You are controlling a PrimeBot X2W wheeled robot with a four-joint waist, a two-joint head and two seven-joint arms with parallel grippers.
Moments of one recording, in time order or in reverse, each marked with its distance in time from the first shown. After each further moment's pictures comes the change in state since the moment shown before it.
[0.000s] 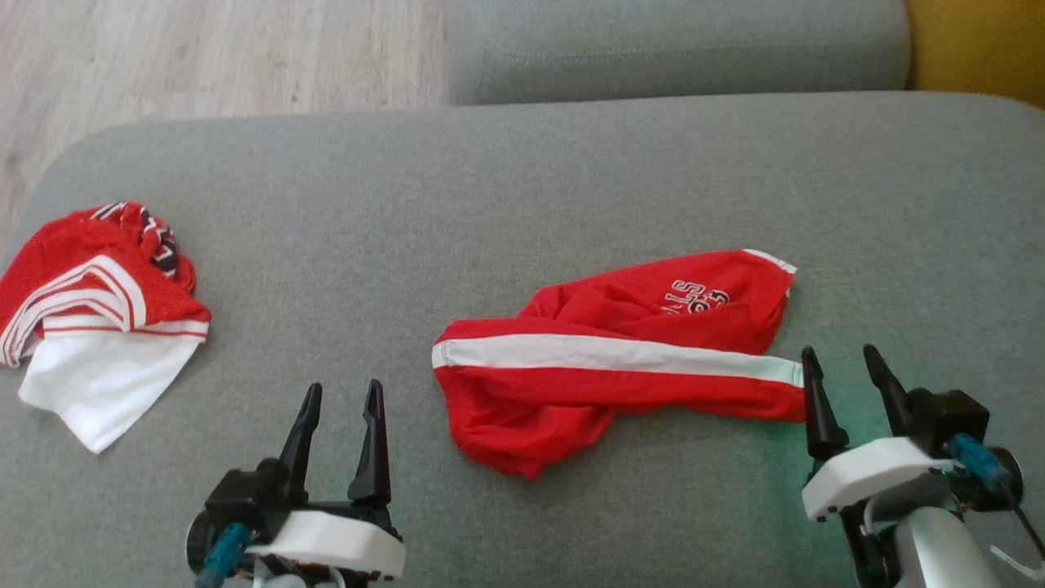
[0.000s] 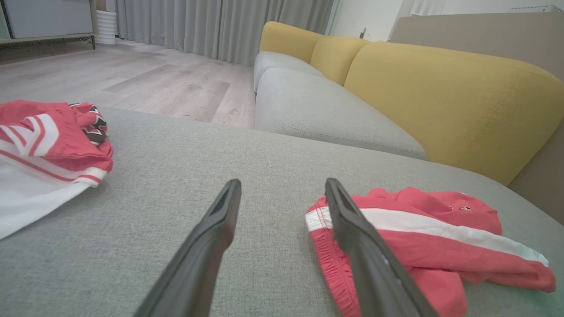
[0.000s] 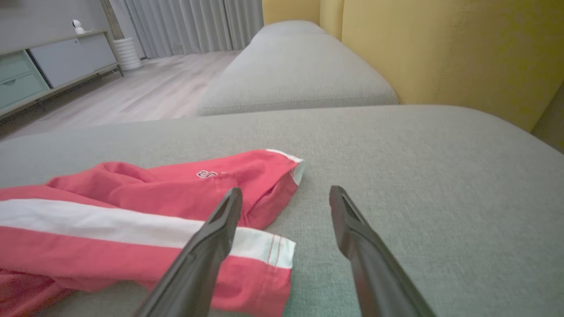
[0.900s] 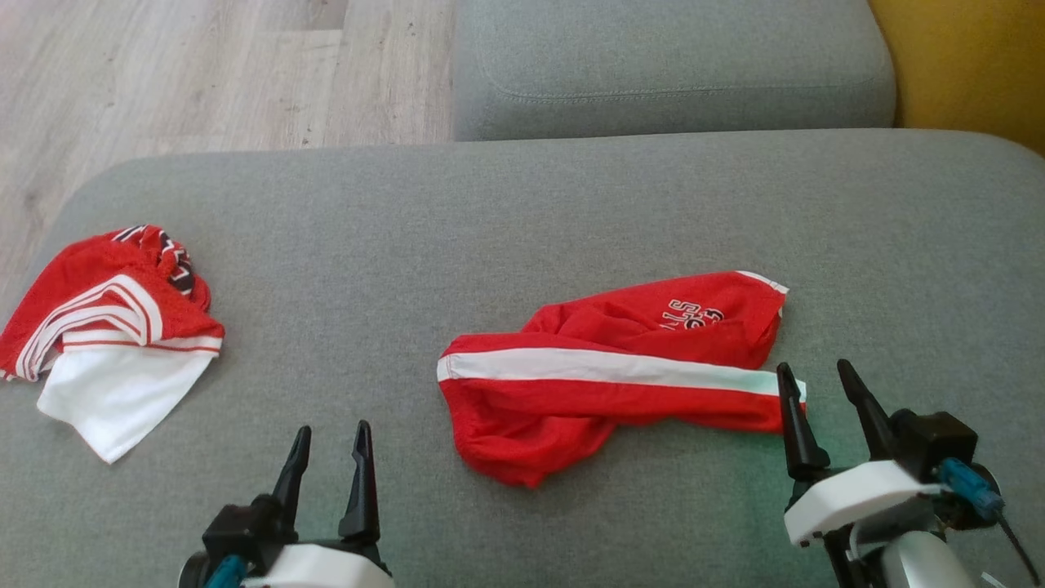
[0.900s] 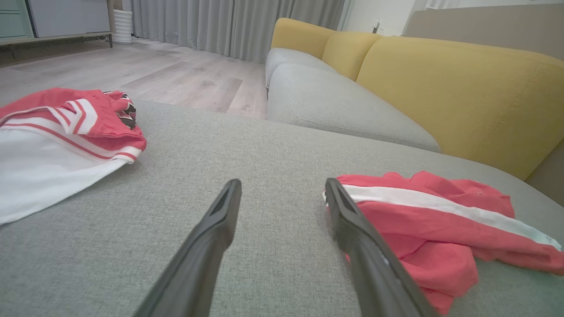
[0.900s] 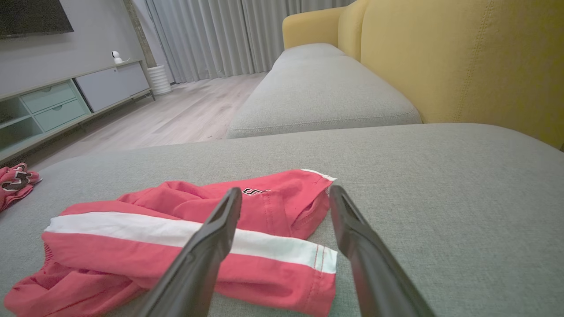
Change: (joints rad) left arm 0.054 -0.001 0.015 0.060 0.000 -0.001 -0.016; right arm 0.083 0.001 0.086 -0.126 0.082 0.000 0.015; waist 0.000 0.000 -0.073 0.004
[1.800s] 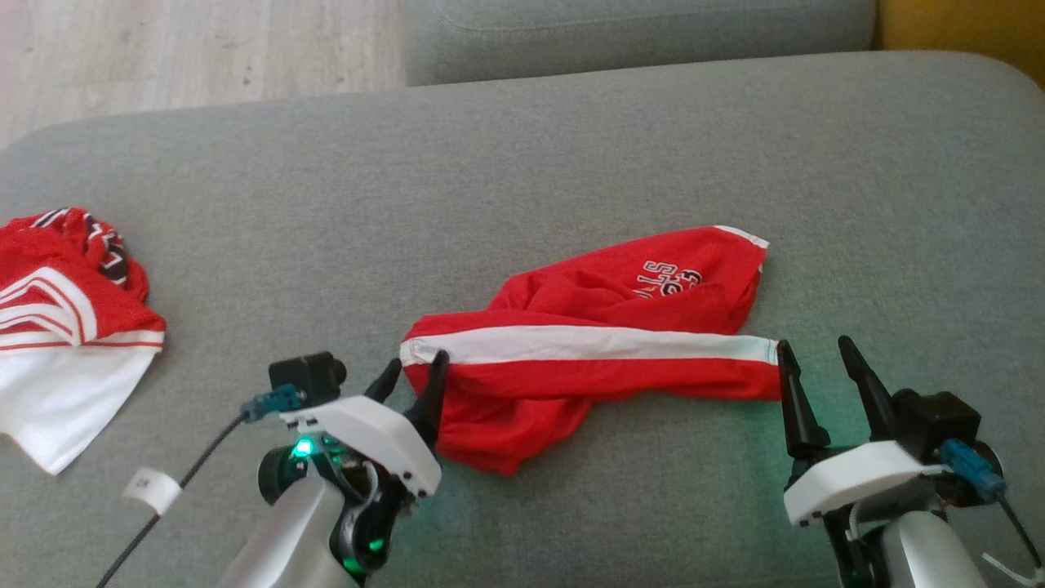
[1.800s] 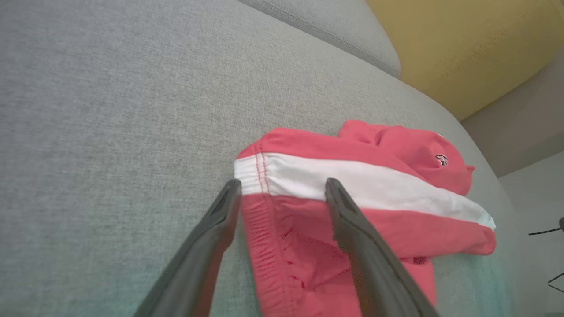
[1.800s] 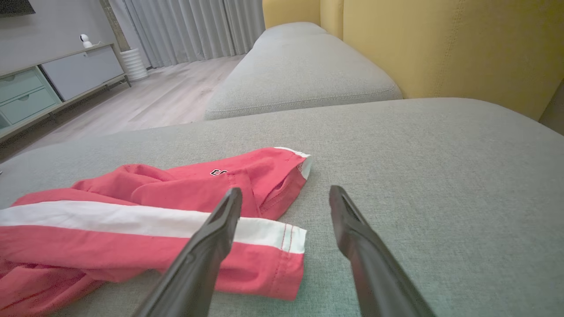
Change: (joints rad) left arm -0.313 -0.100 -0.042 0.226 -0.231 -0.141 0.407; right arm -0.027 0.000 0.001 -0.018 -0.009 0.000 0.003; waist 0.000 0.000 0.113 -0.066
